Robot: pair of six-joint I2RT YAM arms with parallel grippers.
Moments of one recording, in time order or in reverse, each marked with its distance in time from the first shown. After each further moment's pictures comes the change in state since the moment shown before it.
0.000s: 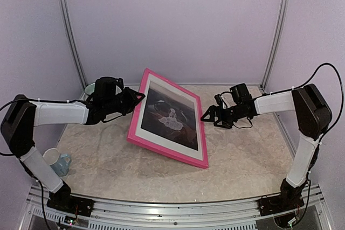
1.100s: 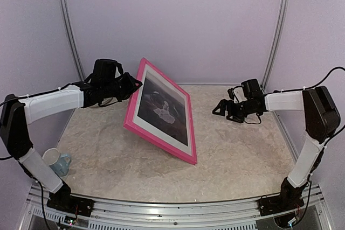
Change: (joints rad) left arm -0.003 -0.018 0.262 -0.346 -0.079 0.113; right arm -0.104 -0.089 -0.021 -0.047 0.108 -0.023
